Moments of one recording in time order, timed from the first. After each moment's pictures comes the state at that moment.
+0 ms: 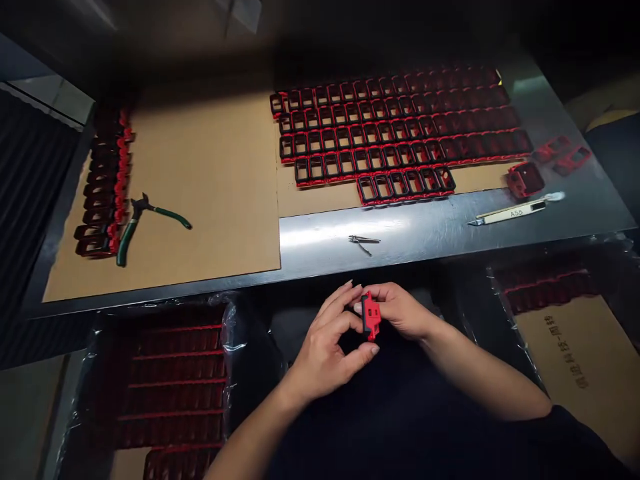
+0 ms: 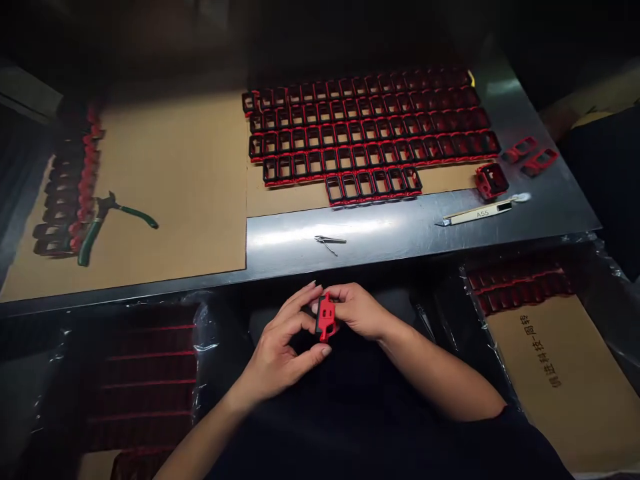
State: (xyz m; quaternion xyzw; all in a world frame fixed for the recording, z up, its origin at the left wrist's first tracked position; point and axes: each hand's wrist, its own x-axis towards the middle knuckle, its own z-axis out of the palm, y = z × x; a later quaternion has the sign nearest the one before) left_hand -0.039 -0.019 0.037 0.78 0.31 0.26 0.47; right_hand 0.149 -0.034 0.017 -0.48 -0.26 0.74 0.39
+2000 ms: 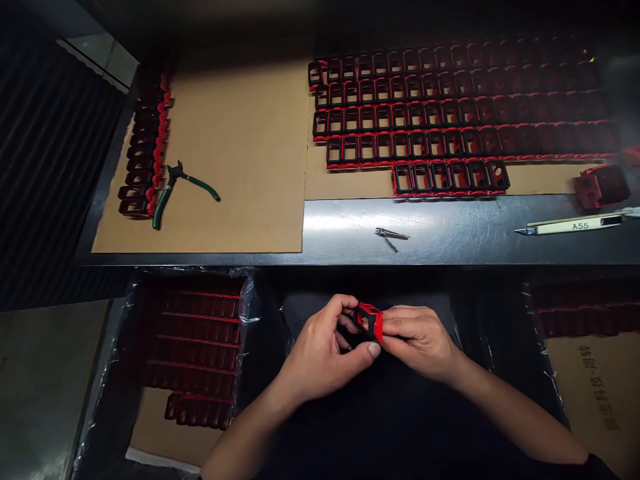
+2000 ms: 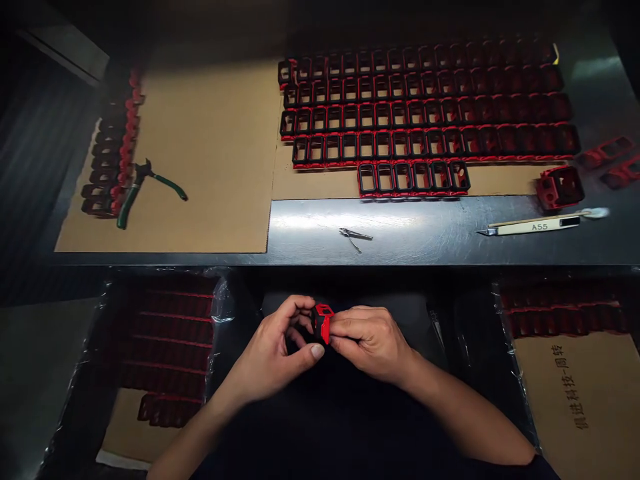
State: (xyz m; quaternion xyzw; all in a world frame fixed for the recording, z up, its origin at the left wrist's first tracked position) left_hand -0.050 -0.021 0.067 0.62 0.50 0.12 0.59; right_hand 0.148 -0.062 0.028 -0.45 -0.68 0.43 0.40
